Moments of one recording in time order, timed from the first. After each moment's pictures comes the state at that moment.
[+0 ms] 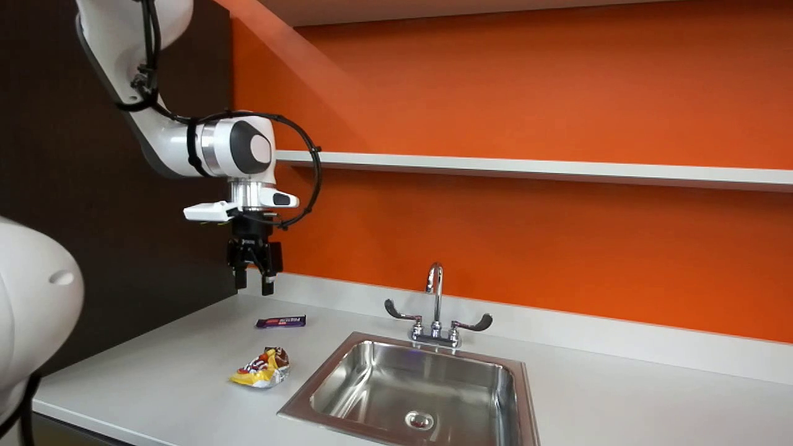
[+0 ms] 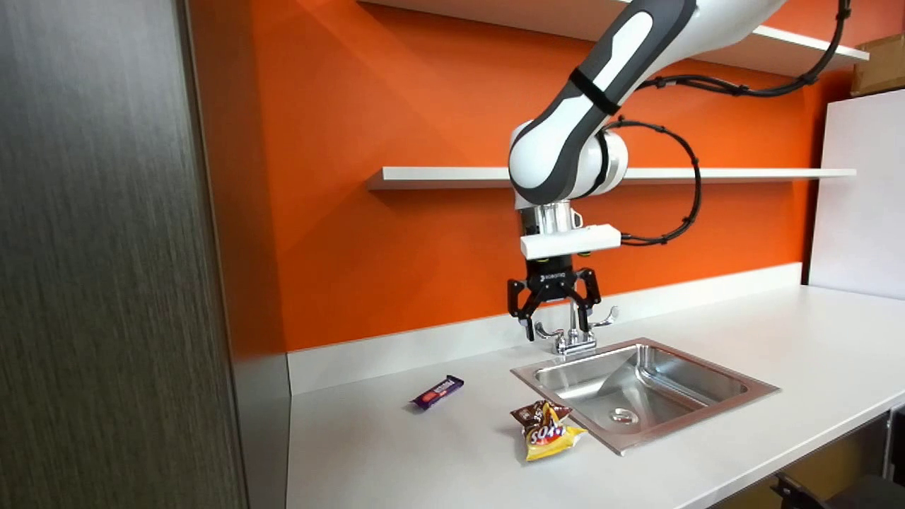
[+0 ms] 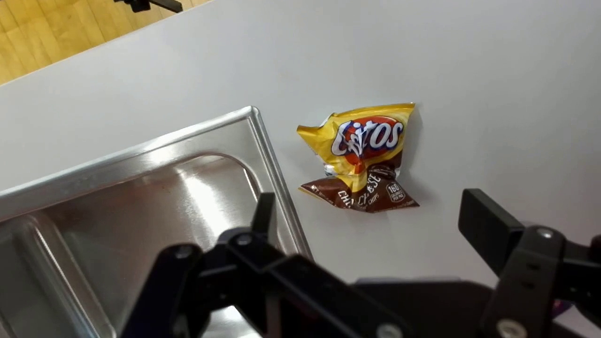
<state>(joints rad) 0.07 -0.08 0.15 -2.42 -0.07 2.24 0.51</state>
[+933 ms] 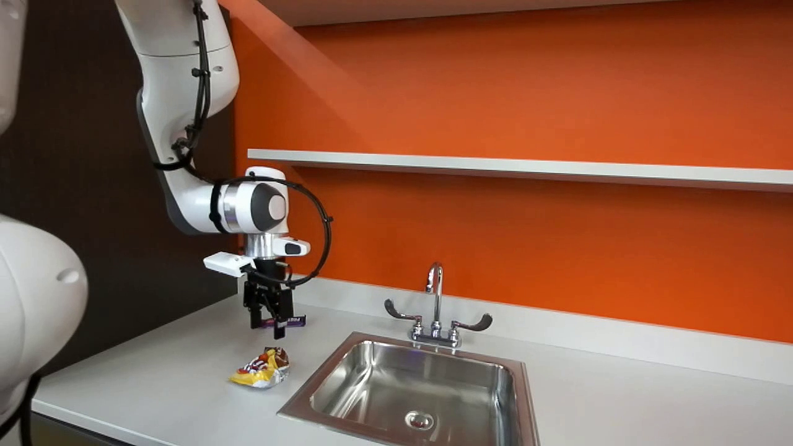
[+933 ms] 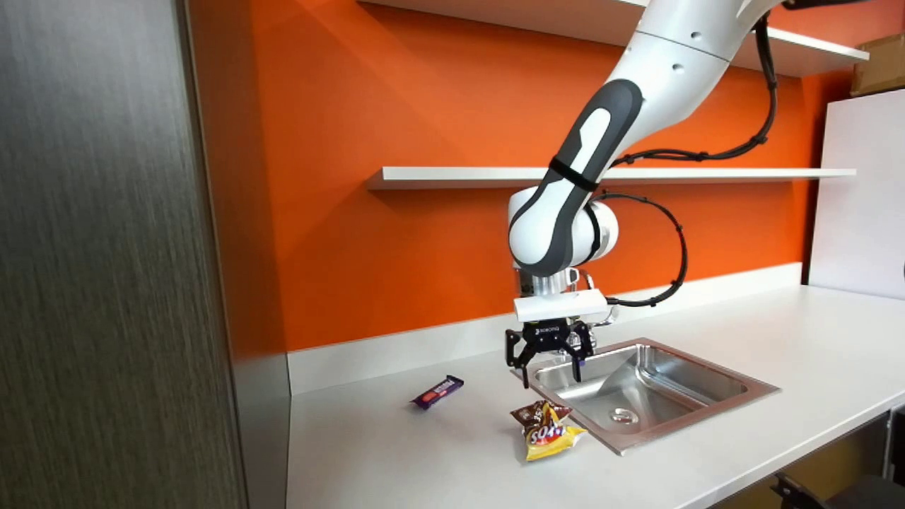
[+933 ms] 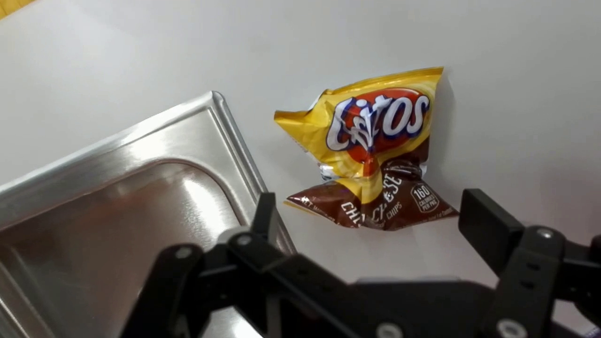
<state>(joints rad) 0.10 0.19 0.08 -2.39 -0.12 2.50 0.60</state>
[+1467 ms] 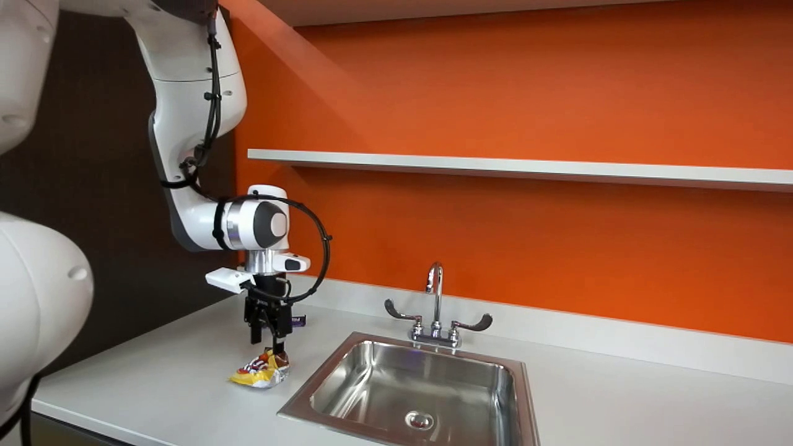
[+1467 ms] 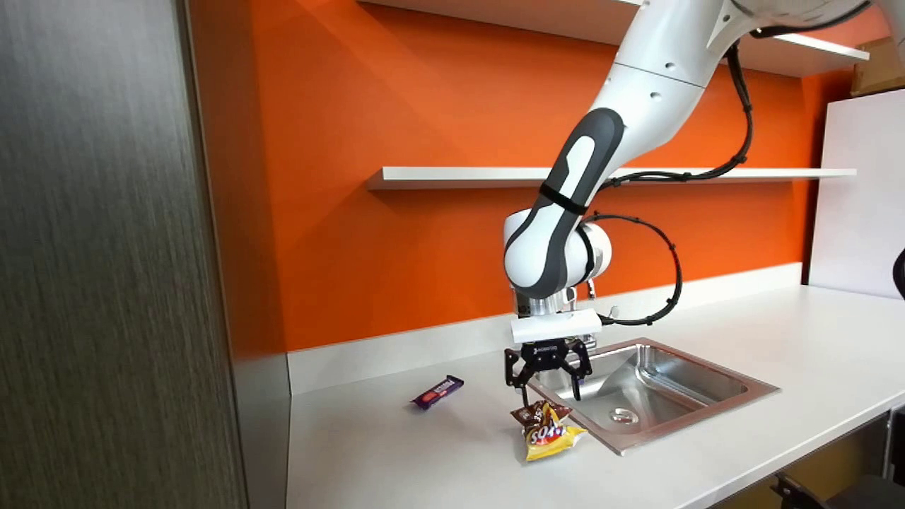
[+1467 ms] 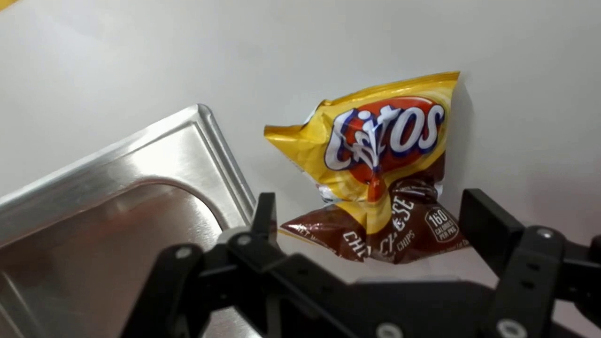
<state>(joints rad) 0.15 0.29 0.03 -2.36 -0.12 2.52 0.63</state>
